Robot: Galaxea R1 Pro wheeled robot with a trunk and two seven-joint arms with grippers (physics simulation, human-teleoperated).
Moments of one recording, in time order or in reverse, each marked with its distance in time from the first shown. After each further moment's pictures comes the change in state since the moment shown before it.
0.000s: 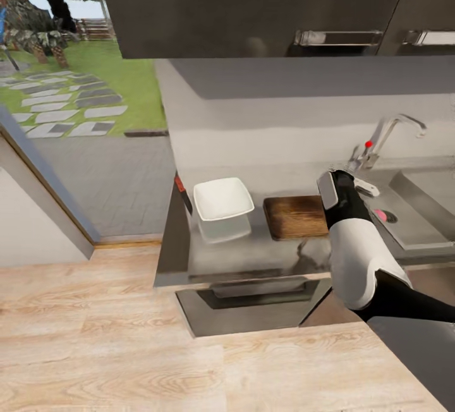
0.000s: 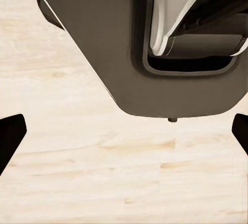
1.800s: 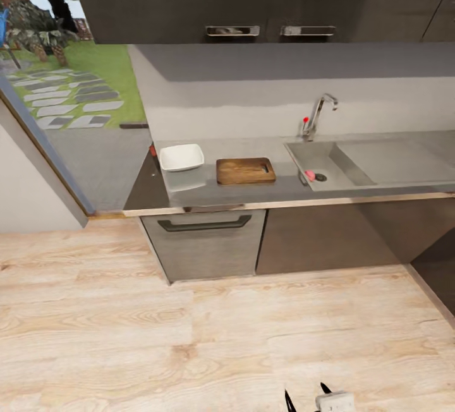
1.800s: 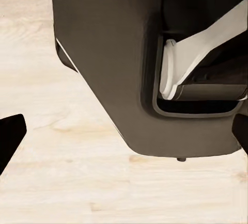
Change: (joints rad) left arm -0.011 0.019 0.004 -0.046 -0.001 -0.078 0.011; right arm 1.465 -0.031 0.423 -0.493 0.239 -0.773 0.965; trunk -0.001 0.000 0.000
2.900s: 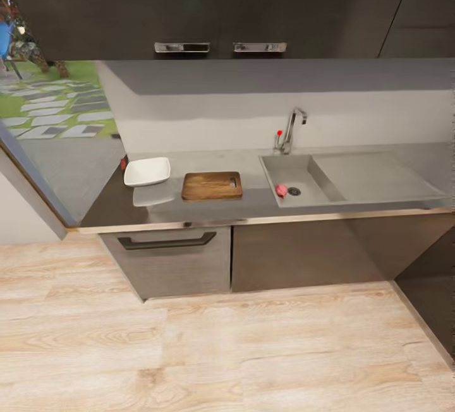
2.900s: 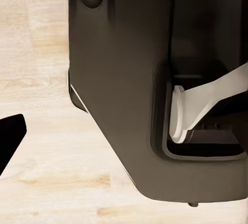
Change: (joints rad) left arm 0.000 0.024 0.000 0.004 0.002 -0.126 0.000; right arm 0.003 -0.019 -0.030 0.318 -0.005 -0.221 -0.059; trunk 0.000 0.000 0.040
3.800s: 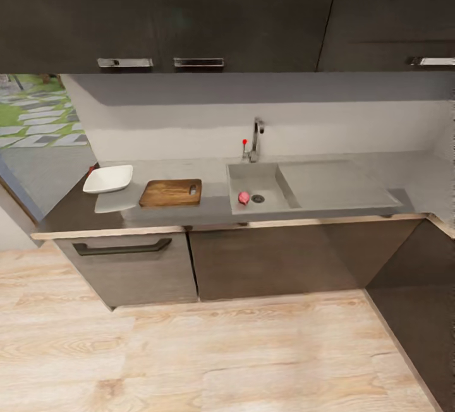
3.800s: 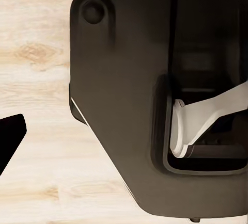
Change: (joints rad) left arm 0.000 0.000 0.002 -0.001 0.001 0.000 0.001; right arm 0.000 0.002 0.000 0.017 0.000 0.000 0.000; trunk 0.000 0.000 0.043
